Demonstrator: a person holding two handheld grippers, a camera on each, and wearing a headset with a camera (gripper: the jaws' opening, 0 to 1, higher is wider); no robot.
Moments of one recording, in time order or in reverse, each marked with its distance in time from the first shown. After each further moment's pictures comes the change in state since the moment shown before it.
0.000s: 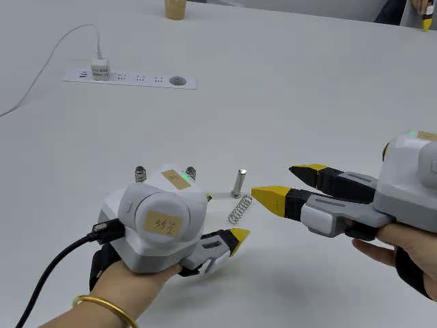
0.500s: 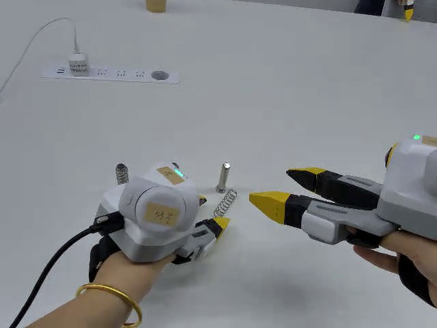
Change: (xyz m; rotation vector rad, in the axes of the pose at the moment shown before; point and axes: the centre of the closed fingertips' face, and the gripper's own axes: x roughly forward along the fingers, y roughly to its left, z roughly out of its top) left arm 0.022 0.005 -0.014 0.012 0.041 0.001; right arm -0.015 0.000 -0.011 0.017 0.005 -0.007
